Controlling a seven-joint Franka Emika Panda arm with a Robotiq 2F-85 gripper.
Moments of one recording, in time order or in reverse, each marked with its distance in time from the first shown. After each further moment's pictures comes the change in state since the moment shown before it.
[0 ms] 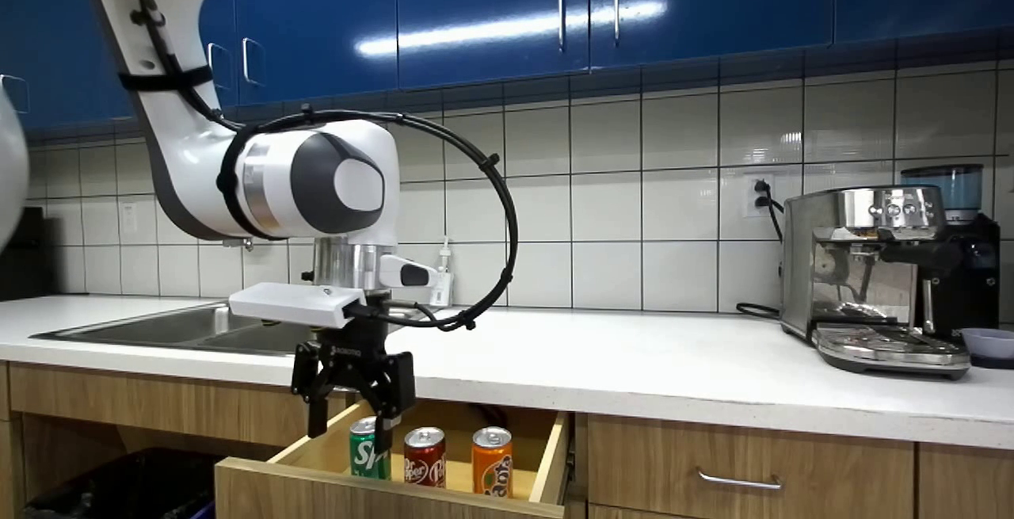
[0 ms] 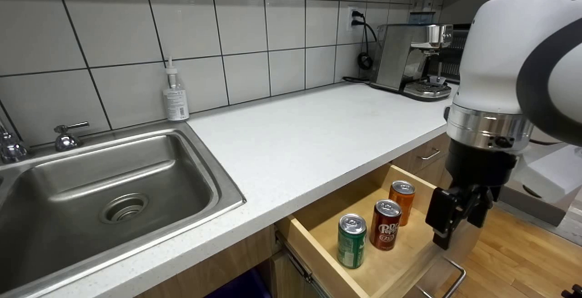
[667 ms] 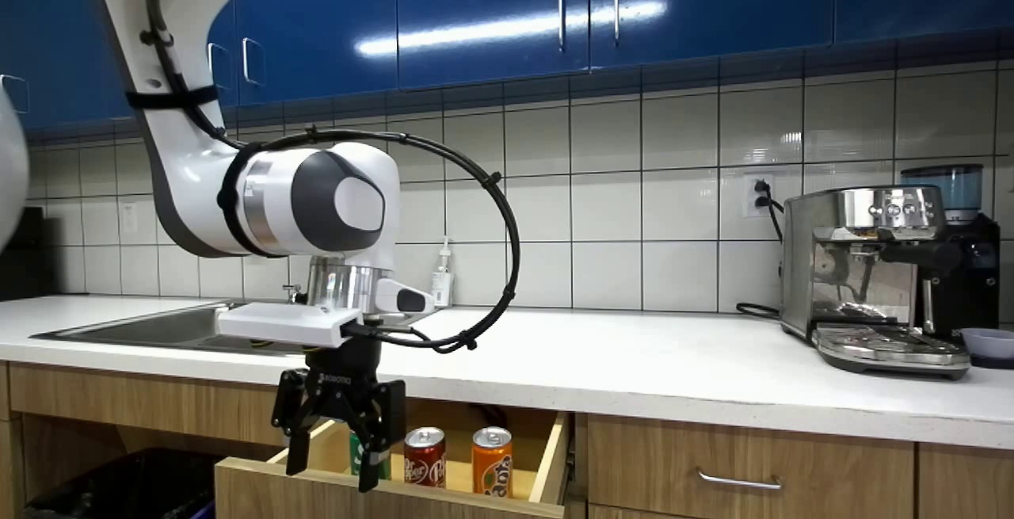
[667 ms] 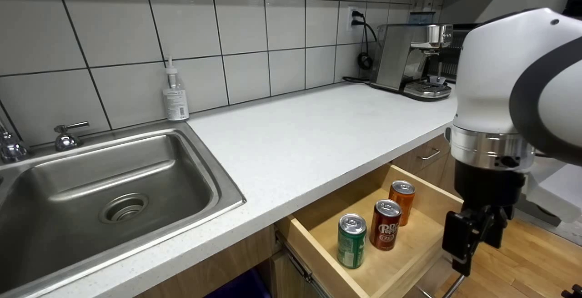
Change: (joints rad) arm 0.000 0.054 0.001 -0.002 0.001 -0.063 -0.040
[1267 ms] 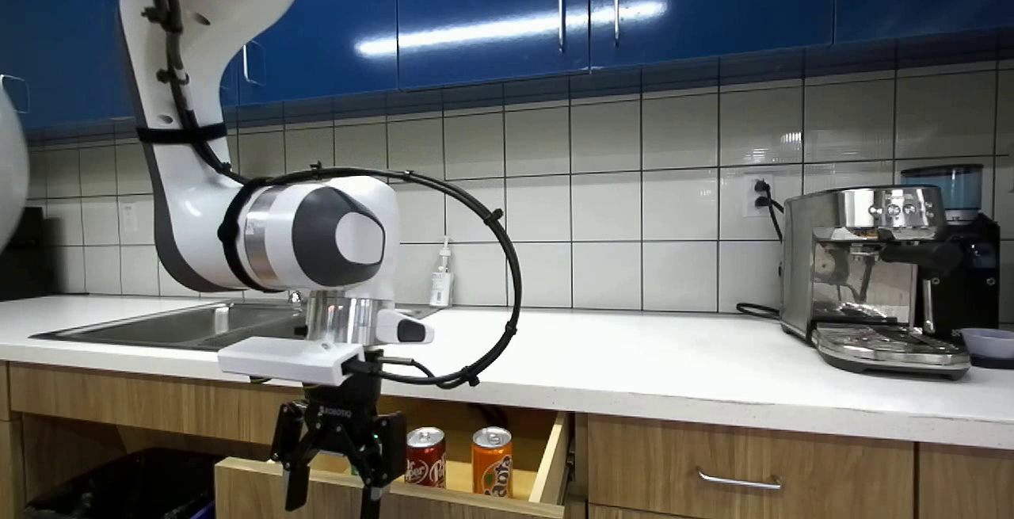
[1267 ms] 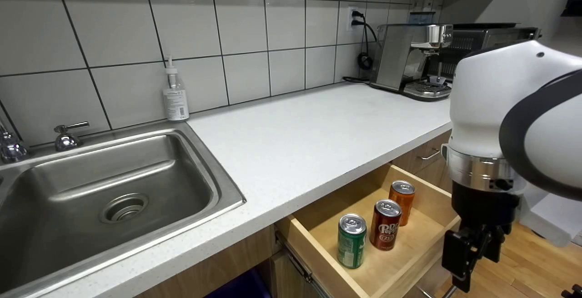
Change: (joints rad) arm 0.000 0.103 0.000 0.000 -0.012 0.085 0.000
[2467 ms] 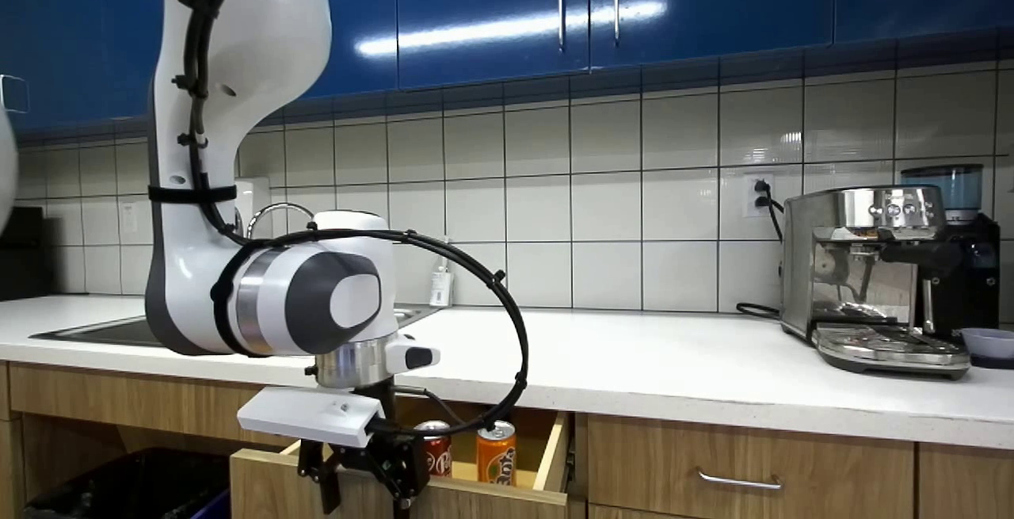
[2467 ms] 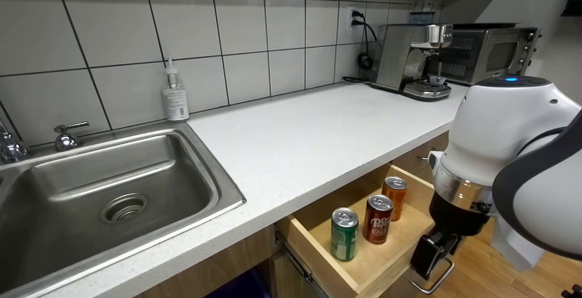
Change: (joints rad) arm -0.030 0.192 0.030 -0.002 -0.003 0.437 -0.056
